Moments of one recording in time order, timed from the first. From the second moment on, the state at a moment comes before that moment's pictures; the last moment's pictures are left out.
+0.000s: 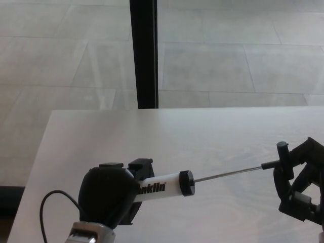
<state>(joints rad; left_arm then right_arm) -0.21 0.35 -0.48 0.17 0.86 0.07 0.43 0.00 -0.15 -0.05 -0.04 -0.37 -0.19 -0.31</state>
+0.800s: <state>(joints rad) -0.18 0.36 -0.46 0.17 0.86 0.04 0.44 -0.01 -0.18 -0.04 -0.06 -0.31 -0.16 -0.22</state>
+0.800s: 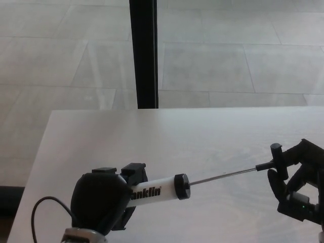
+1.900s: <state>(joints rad) -0.28 0.22 -0.44 0.28 0.88 0.28 0.24 0.00 -0.34 0.07 -0.14 -0.32 0.18 0.04</state>
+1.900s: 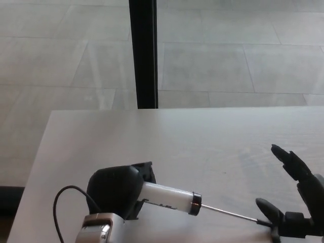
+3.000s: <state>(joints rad) -0.44 0.48 -0.54 0.33 0.91 0.39 -0.04 0.00 -0.20 -0.01 -0.14 -0.31 0.16 -0.04</state>
